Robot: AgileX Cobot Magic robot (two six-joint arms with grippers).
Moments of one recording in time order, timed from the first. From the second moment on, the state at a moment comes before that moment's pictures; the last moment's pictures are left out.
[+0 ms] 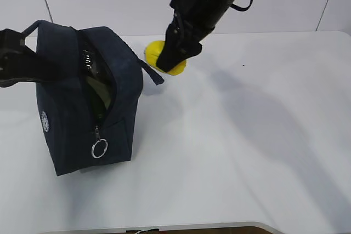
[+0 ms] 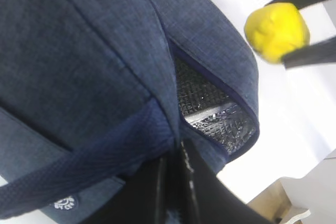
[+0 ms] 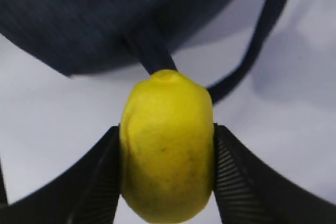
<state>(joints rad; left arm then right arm) -0.15 1.32 -0.87 -0.97 0.73 0.68 0.43 2.03 -1.94 0.41 1.23 -1.03</state>
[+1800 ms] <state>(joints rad) -0.15 1.32 -0.87 -1.06 0.72 0.68 0.51 2.22 -1.94 1.04 0.87 -1.19</state>
